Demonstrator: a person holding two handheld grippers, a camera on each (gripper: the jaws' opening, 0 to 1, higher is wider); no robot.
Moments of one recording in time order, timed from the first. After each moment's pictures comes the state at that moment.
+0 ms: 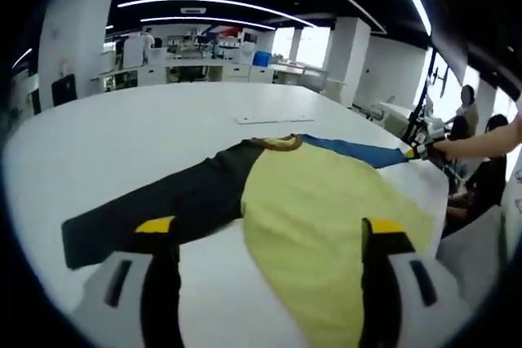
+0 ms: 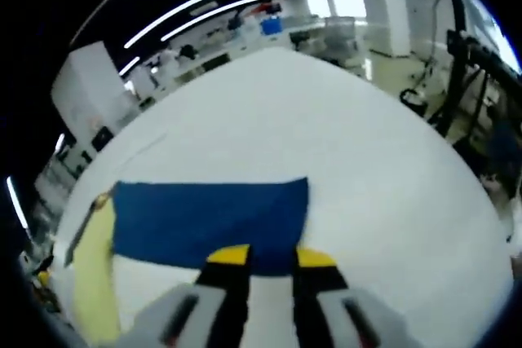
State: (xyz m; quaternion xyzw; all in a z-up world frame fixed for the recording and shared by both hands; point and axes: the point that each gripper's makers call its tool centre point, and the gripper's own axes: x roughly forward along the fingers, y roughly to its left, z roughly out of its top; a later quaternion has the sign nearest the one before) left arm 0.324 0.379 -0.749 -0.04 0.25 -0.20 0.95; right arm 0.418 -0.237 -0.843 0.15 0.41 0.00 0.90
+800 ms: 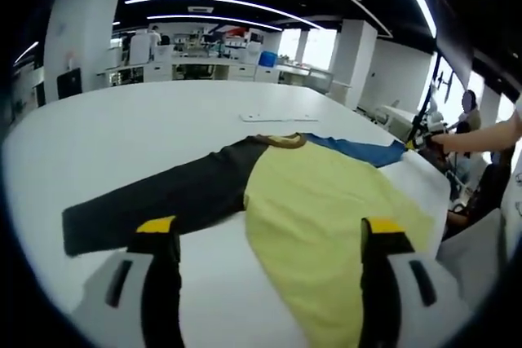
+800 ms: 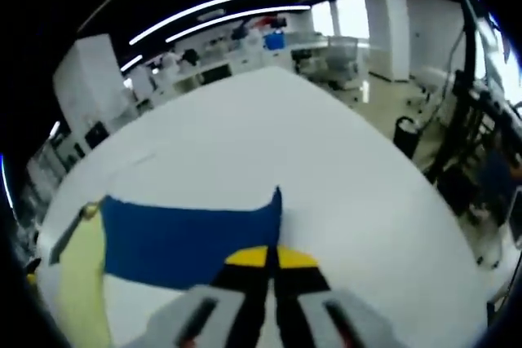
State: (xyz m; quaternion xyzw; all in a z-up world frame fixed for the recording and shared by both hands) left arm 0.313 0.383 -0.753 -0.05 0.25 -0.18 0.95; right arm 0.463 -0.244 -0.802 0.10 0.37 0.00 0.93
